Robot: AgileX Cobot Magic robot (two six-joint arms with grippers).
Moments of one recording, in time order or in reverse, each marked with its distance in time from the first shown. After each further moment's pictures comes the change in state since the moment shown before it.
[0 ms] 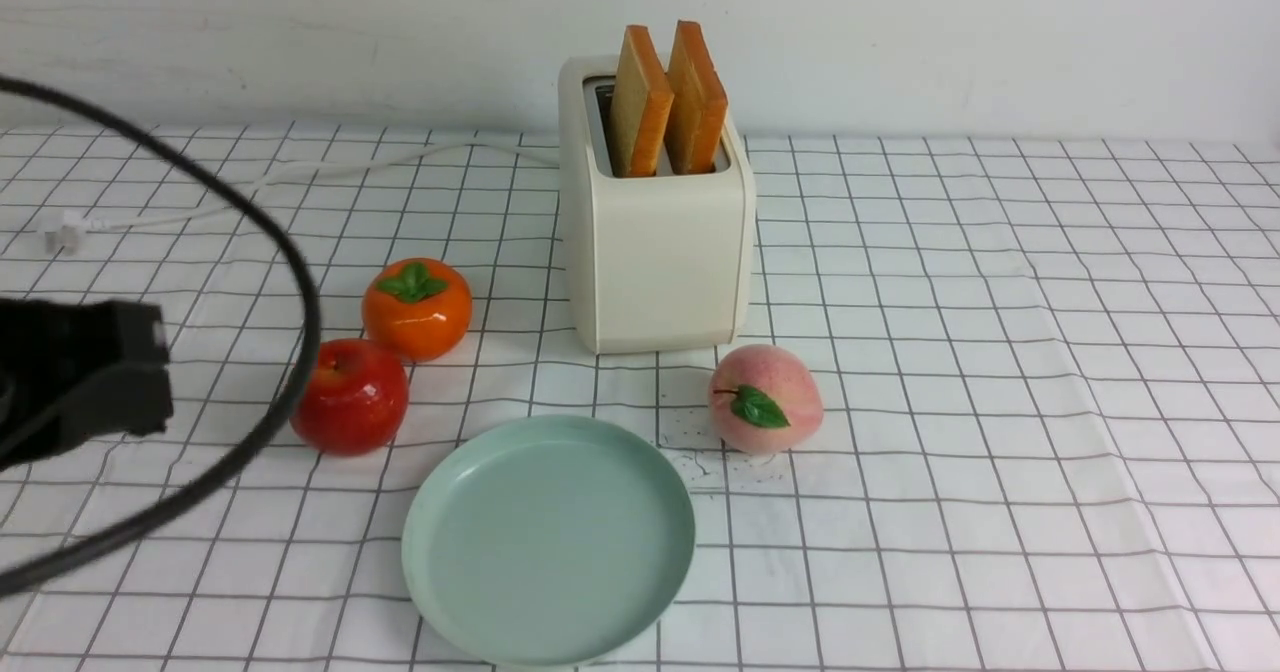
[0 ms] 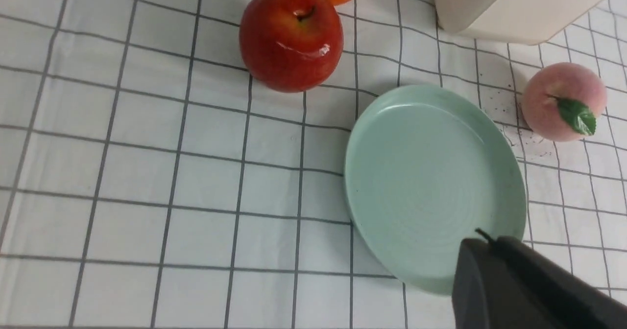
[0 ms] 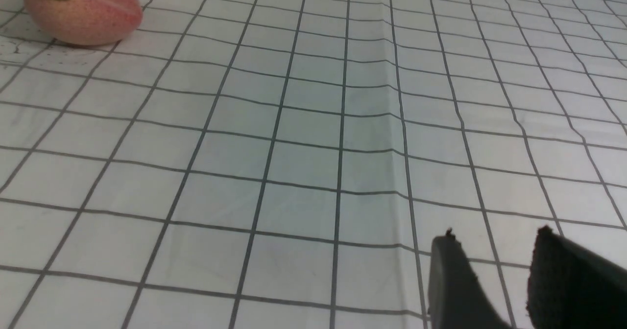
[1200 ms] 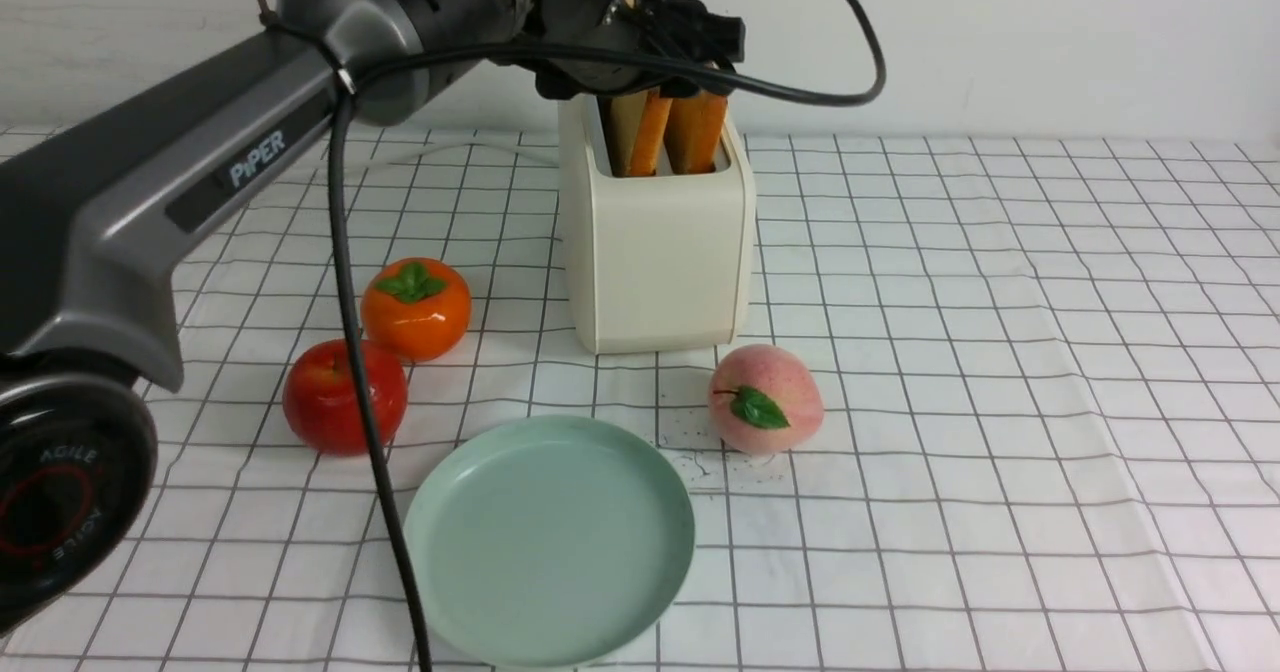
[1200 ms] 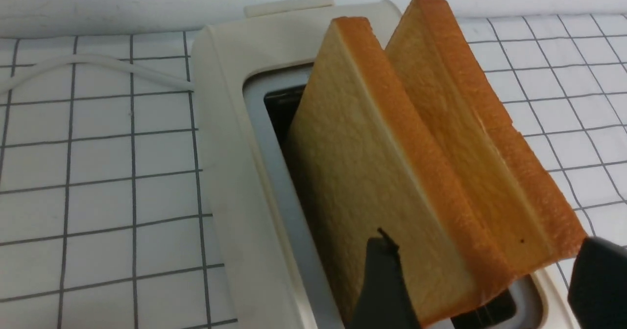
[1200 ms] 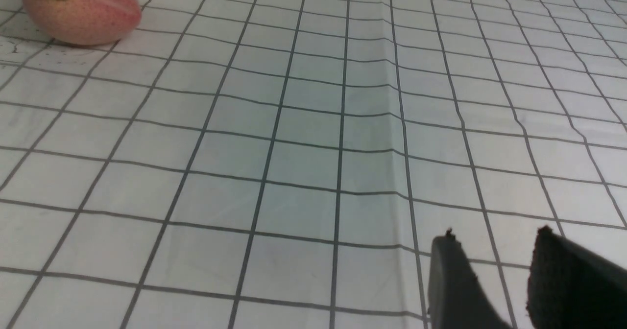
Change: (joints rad) right arm 0.000 0.000 0.000 0.000 0.000 0.000; left arm -0.429 1.143 -1.211 0.522 -0.127 -0.351
